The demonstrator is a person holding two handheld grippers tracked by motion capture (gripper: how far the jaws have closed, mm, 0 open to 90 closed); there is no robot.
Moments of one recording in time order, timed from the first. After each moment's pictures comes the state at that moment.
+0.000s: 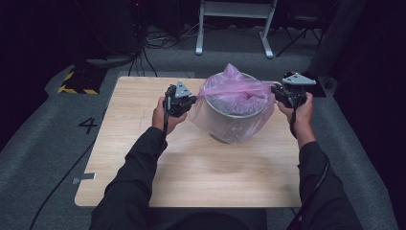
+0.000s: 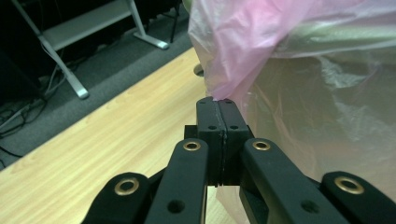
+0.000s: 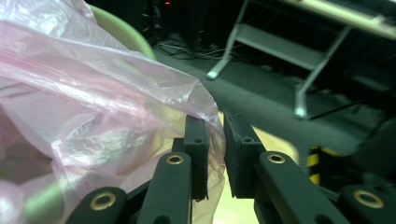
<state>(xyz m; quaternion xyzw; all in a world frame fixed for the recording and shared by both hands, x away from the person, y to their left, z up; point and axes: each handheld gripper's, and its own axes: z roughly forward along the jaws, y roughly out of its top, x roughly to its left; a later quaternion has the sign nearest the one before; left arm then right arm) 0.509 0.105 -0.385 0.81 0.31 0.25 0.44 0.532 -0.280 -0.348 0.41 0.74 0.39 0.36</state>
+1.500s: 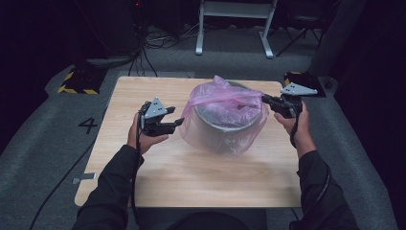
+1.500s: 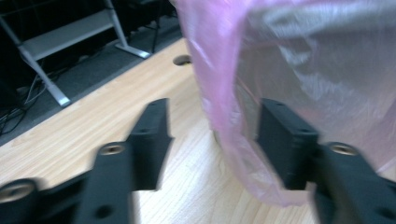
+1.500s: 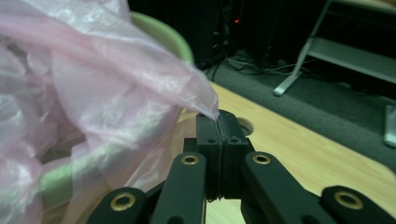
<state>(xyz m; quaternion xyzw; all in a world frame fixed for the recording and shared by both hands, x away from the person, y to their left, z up) 0.435 0.175 -0.378 0.79 0.28 0.25 0.49 0.502 -0.274 -0.356 0.34 0.76 0.48 0.28</state>
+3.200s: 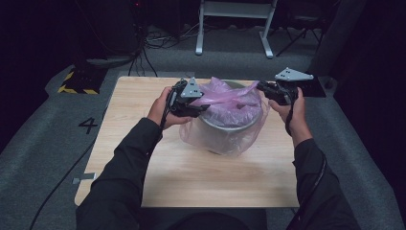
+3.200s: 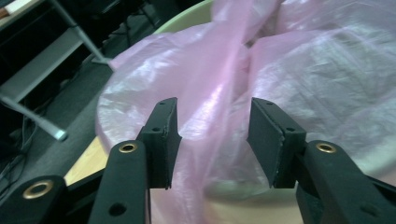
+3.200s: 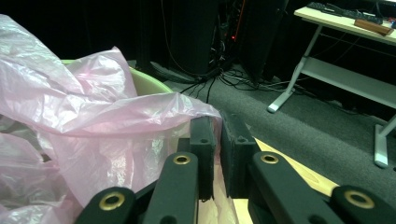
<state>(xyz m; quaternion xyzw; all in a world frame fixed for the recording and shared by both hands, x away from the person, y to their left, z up) 0.472 0.091 -0.316 0.86 0.16 0.26 0.40 0.515 -0.246 -0.317 0.32 0.76 0.48 0.29</state>
